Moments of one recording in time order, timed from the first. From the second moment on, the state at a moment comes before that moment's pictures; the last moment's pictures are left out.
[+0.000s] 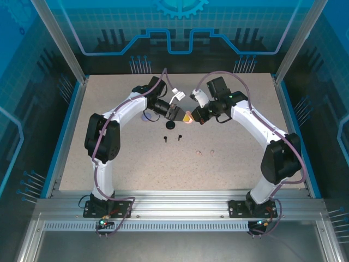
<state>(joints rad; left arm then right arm) -0.37 2.04 1.70 -0.83 1.21 0.10 0.41 1.68 1.47 -0.79 -0.42 -0.16</state>
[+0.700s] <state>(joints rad) -0.35 1.99 1.61 -0.75 1.20 0.08 0.35 1.65 1.48 -0.78 -0.42 -0.09</state>
